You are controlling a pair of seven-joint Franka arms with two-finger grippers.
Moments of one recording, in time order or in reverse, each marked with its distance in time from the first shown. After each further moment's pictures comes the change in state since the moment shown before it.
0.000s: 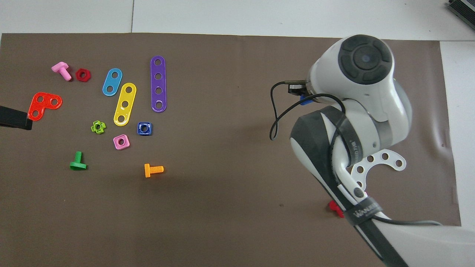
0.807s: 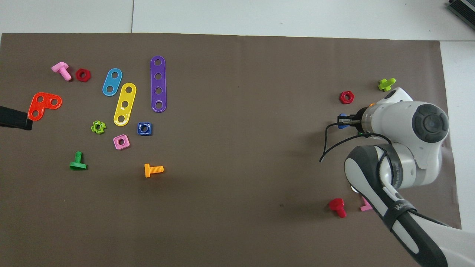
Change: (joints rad) left arm 0.000 0.000 0.000 -0.001 0.000 -0.001 -0.001; right arm -0.233 -0.136 0.002 -0.646 0.135 0.616 -0.326
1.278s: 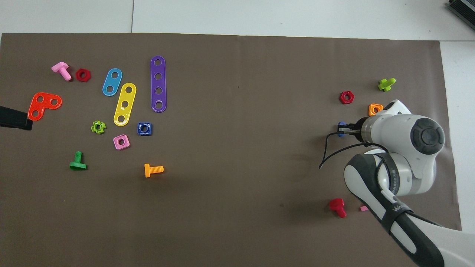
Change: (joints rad) left arm 0.000 0.000 0.000 0.000 0.000 0.000 0.000; right arm -0.023 -0.002 0.000 -0.036 0.008 0.018 -0.038
